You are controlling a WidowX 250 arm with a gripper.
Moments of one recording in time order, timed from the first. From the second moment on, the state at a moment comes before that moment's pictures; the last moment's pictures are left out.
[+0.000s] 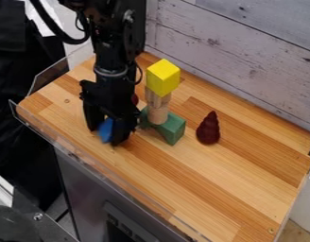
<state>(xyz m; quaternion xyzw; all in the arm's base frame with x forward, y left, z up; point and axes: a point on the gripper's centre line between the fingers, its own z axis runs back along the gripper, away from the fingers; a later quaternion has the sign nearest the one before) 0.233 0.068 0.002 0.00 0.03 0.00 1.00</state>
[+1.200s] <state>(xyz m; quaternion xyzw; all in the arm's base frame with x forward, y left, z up) 0.242 0.063 0.188 -0.03 -0.09 0.08 0.99</state>
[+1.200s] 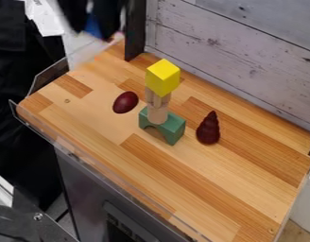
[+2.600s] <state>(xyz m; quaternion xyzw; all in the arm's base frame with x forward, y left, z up) 0.255 0.022 0.129 -0.04 0.03 0.01 1.00</state>
